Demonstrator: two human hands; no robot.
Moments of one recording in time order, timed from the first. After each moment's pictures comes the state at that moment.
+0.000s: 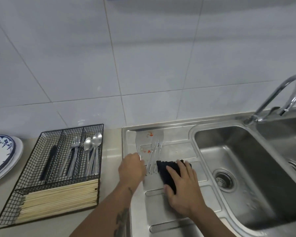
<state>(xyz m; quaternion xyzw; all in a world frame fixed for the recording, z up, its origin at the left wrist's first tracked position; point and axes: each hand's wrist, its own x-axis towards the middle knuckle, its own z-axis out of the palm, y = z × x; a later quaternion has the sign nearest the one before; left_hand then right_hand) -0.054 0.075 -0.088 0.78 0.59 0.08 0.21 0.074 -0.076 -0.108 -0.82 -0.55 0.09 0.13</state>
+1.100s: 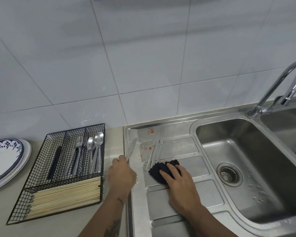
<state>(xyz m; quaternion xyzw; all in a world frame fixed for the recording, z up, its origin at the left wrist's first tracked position) -0.087 0.057 -0.083 0.75 0.64 0.06 0.16 0.064 -0.077 -0.138 -0.79 -0.60 0.05 0.13</state>
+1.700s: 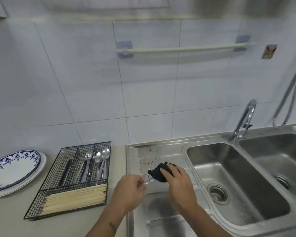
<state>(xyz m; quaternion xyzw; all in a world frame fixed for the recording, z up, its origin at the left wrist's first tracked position) -0.122 -0.026 -0.010 0.82 0.49 0.14 0.27 0.043 -0.112 -0.041 -0.77 -0.59 -0.02 0.24</state>
